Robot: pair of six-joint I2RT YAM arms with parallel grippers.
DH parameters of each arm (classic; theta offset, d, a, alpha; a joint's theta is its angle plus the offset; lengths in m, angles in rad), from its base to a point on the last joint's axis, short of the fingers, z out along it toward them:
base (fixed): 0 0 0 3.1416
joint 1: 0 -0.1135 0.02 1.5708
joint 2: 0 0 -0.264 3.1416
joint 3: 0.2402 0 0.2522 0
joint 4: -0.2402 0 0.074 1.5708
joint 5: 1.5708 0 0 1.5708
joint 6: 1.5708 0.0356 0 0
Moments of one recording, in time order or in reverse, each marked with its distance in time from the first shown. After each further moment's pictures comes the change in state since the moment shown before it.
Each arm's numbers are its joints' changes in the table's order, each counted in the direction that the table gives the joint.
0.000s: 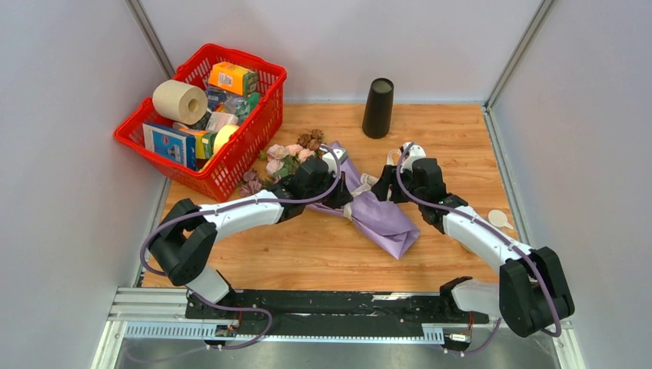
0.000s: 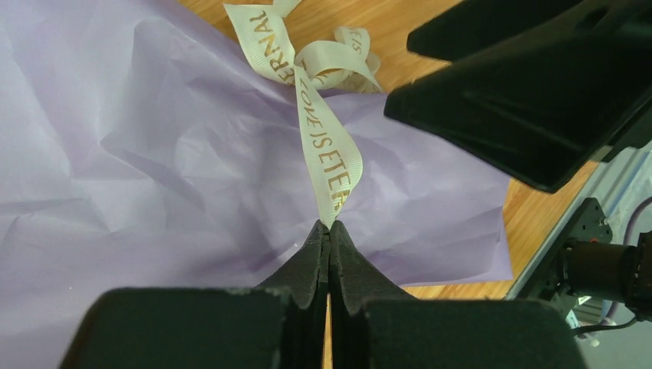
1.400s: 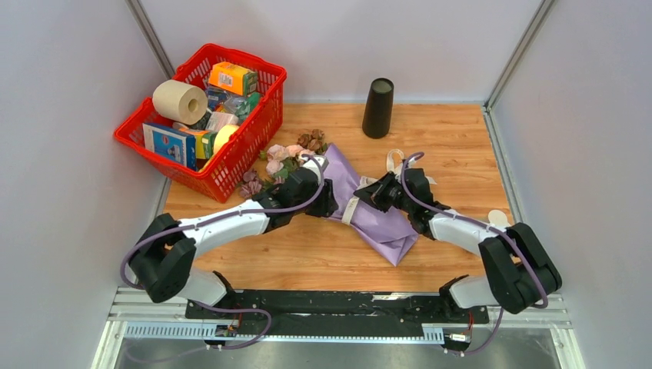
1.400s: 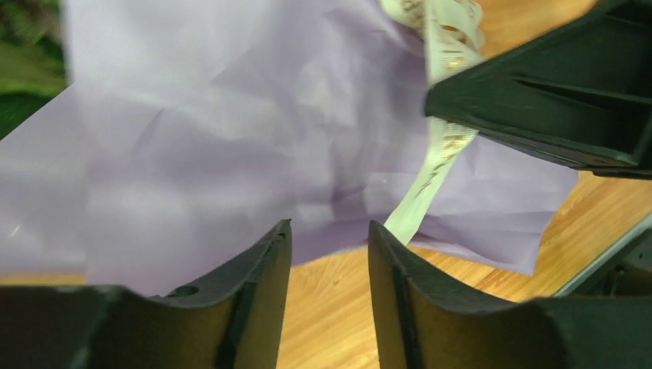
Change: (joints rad) left arm 0.001 -0.131 -0.114 -0.103 -0.151 -0.056; right arm -0.075 0.153 -0.132 0.363 -0.164 0.862
